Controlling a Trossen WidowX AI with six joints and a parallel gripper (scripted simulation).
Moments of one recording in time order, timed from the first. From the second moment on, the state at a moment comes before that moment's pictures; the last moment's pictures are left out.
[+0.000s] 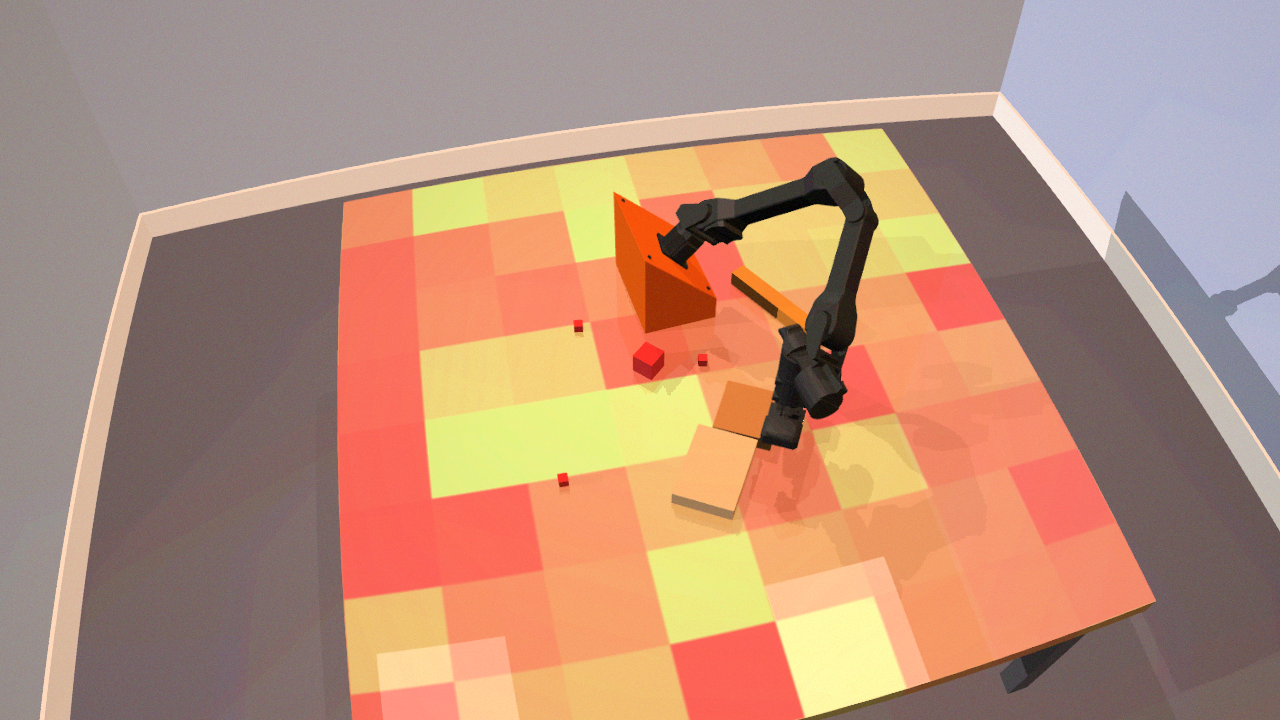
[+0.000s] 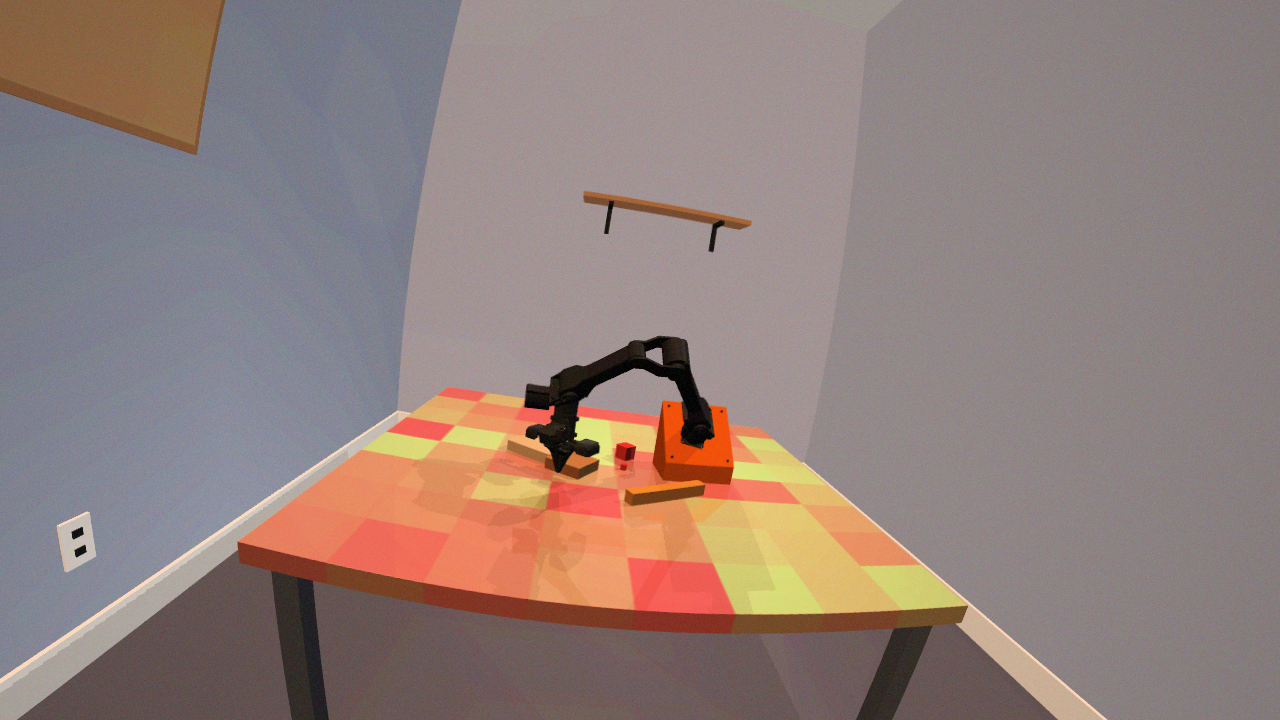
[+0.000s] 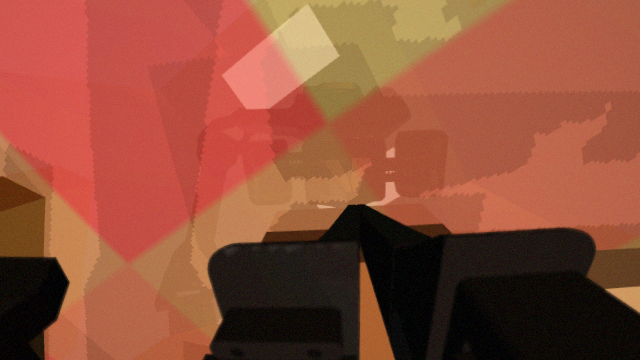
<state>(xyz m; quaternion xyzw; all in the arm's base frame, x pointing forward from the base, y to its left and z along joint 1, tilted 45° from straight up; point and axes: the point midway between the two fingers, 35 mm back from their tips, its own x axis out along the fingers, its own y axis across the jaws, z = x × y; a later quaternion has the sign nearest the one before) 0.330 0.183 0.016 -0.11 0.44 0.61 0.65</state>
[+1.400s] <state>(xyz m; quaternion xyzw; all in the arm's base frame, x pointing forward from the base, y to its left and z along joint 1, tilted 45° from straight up) 0.331 0.184 0.015 -0.11 0.44 0.61 0.65</state>
